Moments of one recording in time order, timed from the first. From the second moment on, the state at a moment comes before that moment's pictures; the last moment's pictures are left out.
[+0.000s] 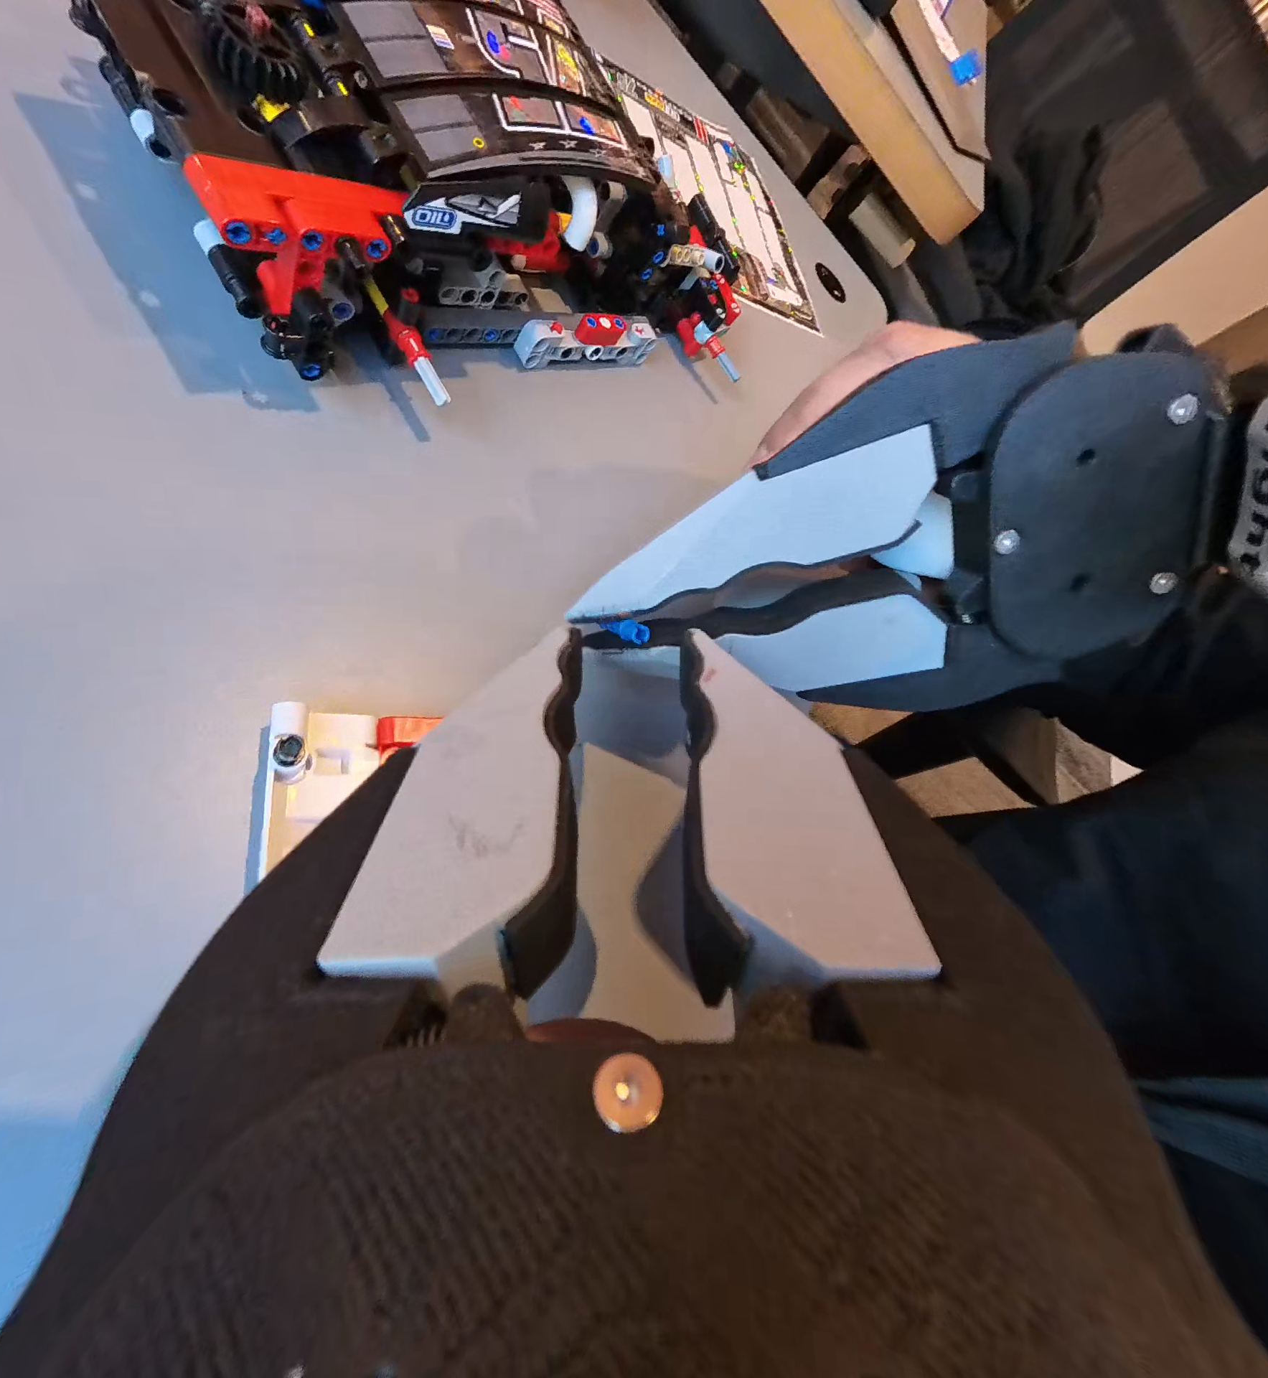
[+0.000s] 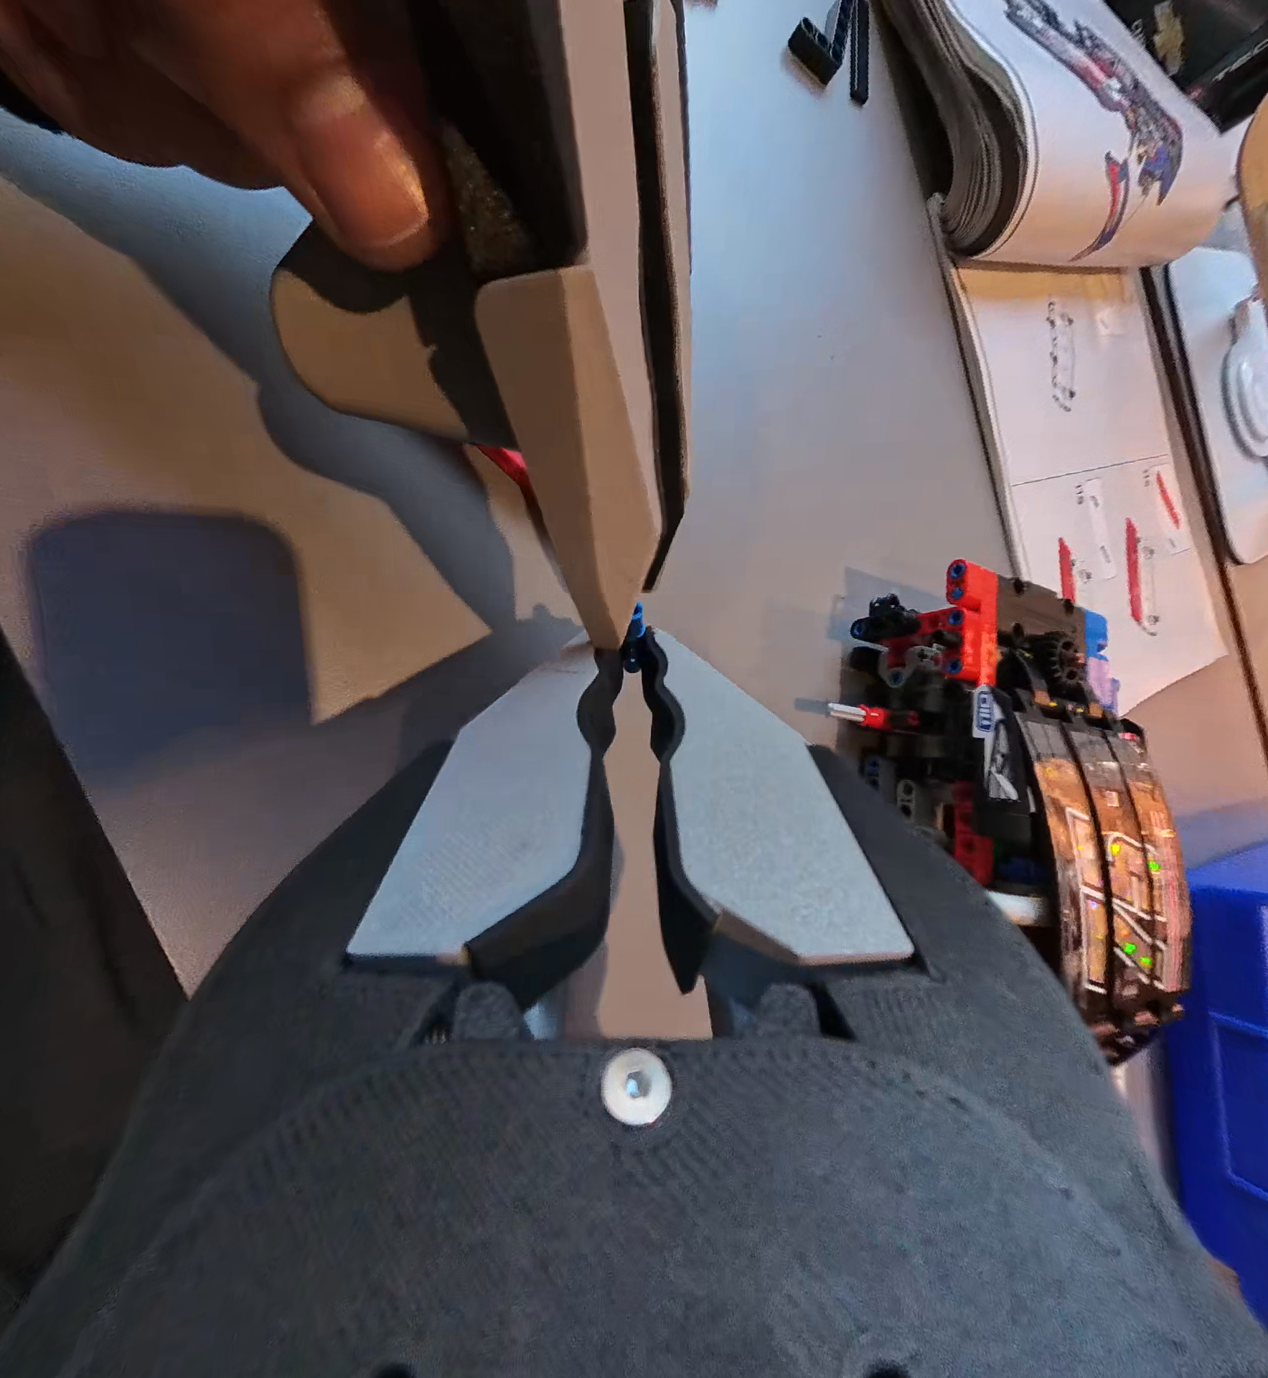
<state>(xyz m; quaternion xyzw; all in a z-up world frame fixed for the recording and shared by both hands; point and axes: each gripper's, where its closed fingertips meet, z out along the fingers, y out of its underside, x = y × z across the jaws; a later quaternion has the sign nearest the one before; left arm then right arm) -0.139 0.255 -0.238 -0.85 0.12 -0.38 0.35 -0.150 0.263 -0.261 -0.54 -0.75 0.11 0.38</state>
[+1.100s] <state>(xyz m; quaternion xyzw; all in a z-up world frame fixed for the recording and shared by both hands) -0.143 0.239 -0.221 -0.81 0.13 -0.45 0.36 -0.155 0.237 -0.232 -0.50 -0.71 0.31 0.38</state>
